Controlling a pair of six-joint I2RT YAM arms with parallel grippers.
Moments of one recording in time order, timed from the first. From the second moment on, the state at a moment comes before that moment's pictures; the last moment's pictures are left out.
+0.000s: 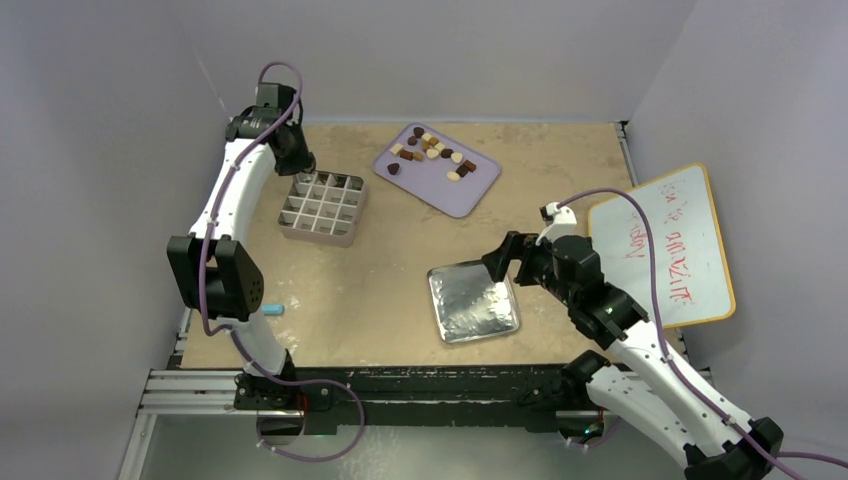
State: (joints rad) left arm -0.07 1.77 1.78 -0.92 -0.13 -0.36; right arm 0.57 0.71 0.64 -0.38 0.06 0.52
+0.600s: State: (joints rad) left arm -0.06 1.84 1.77 -0.90 -0.16 -0.35; right arm 0.57 0.68 0.64 -0.38 0.06 0.51
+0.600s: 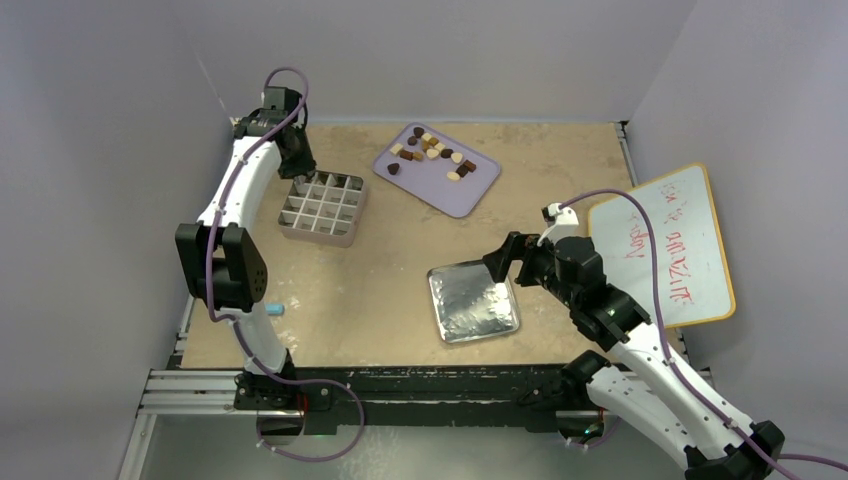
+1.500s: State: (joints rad) left arm -0.09 1.84 1.85 -0.91 -0.13 -0.33; right arm 0.57 0.68 0.64 -0.39 0.06 0.50
